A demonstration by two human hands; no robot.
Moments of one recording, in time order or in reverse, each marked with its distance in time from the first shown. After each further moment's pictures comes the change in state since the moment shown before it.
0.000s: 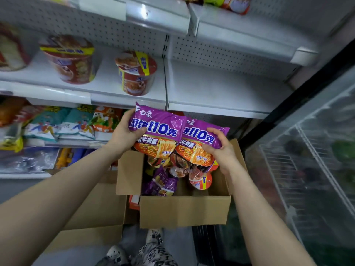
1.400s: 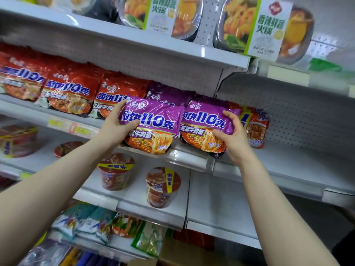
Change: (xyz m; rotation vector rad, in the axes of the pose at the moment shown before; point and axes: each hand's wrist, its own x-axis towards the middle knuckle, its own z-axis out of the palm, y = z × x) left_hand 0.069 0.272 -0.144 -0.160 0.396 0.475; right_hand 0.140 -0.349 0.057 0.181 -0.231 -0.735
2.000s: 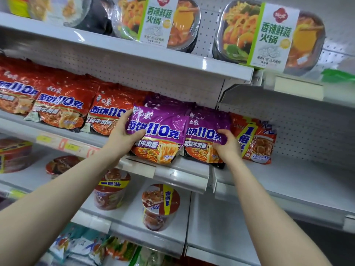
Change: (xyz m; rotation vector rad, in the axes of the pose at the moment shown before) left_hand 0.045 -0.006 0.031 0.146 0.032 0.075; right_hand 0.077 0.041 0.009 -0.610 0.184 0.064
